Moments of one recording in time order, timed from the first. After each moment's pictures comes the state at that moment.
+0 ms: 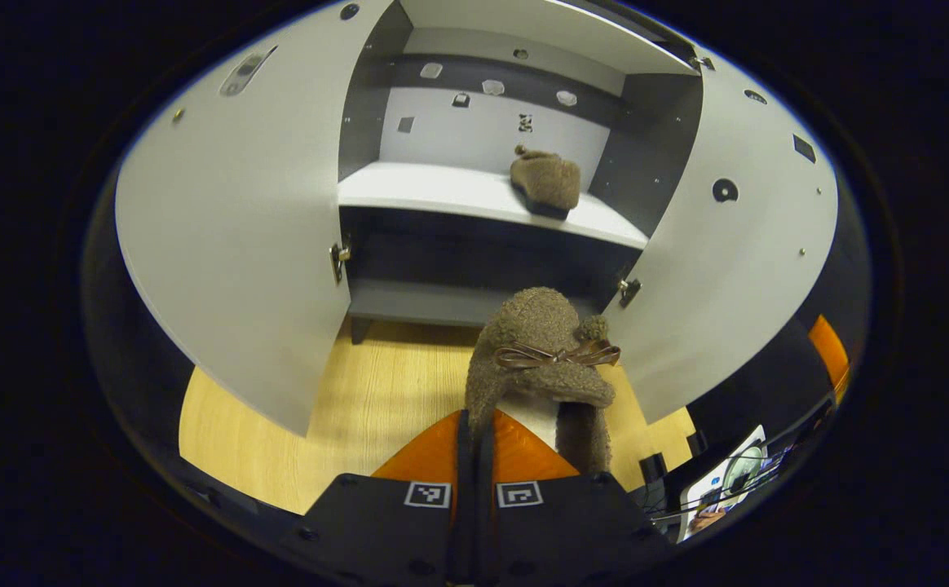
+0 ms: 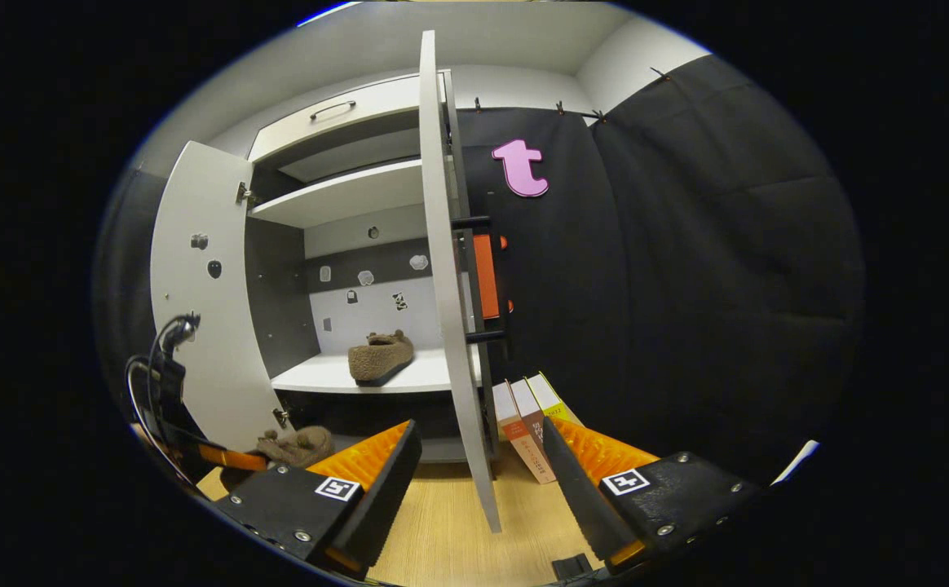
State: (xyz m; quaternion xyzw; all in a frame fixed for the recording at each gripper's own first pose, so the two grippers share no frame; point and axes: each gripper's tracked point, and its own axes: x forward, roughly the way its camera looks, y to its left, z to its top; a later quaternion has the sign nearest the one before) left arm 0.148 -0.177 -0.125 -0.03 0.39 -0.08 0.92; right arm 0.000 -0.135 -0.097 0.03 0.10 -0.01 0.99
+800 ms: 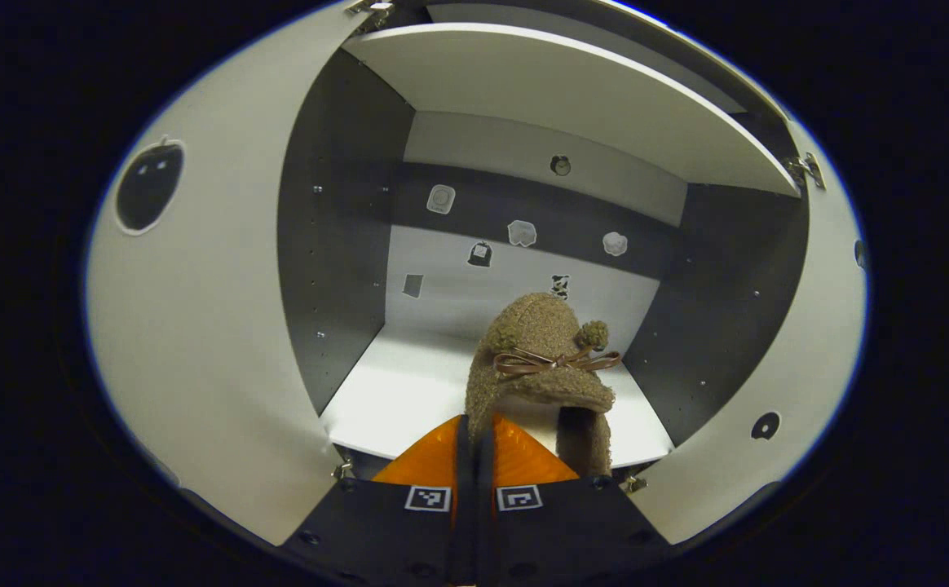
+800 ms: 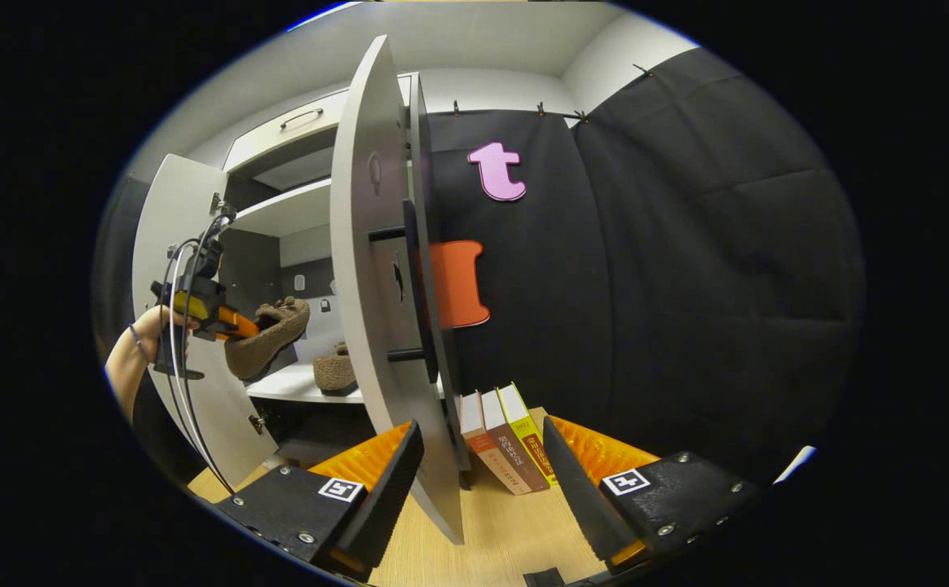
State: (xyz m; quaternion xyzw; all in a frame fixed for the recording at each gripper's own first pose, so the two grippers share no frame) left arm 0.462 -0.140 0.058 -0.05 0.26 -0.01 0.96; right arm 0.022 -0.193 -0.094 0.03 0.10 -0.04 0.99
